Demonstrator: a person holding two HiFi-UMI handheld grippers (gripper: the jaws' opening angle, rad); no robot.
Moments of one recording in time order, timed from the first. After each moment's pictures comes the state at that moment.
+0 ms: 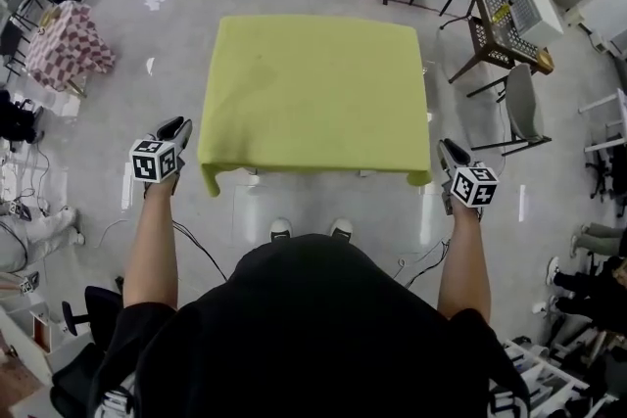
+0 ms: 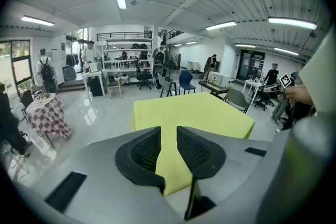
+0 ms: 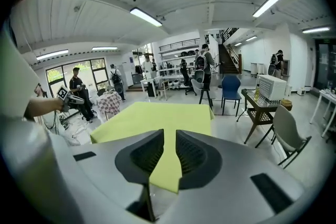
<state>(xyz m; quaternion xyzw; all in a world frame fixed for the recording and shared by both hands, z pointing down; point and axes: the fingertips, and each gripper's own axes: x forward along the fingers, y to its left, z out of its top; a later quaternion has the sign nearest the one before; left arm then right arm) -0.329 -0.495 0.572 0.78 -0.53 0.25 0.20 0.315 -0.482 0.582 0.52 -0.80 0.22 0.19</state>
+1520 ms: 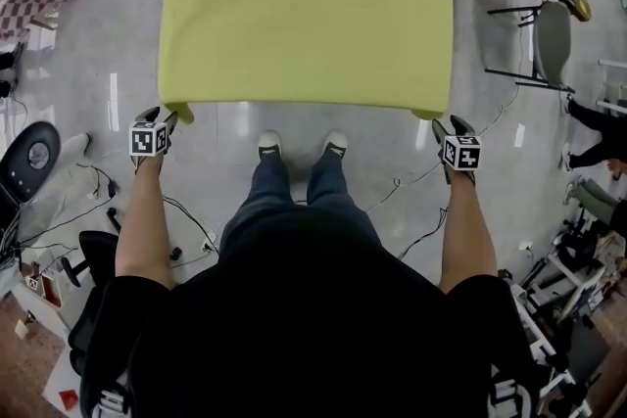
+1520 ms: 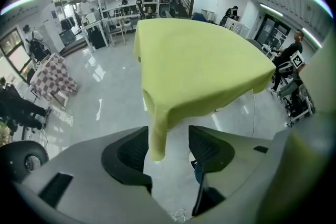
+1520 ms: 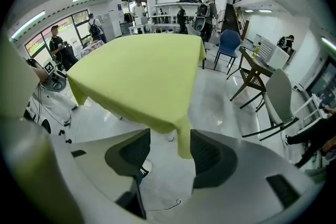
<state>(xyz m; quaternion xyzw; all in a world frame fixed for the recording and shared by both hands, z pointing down) -0.382 -0.447 0.913 0.65 -0.49 0.45 0.36 0.391 -0.473 0.903 0.48 -0.69 0.31 0.43</state>
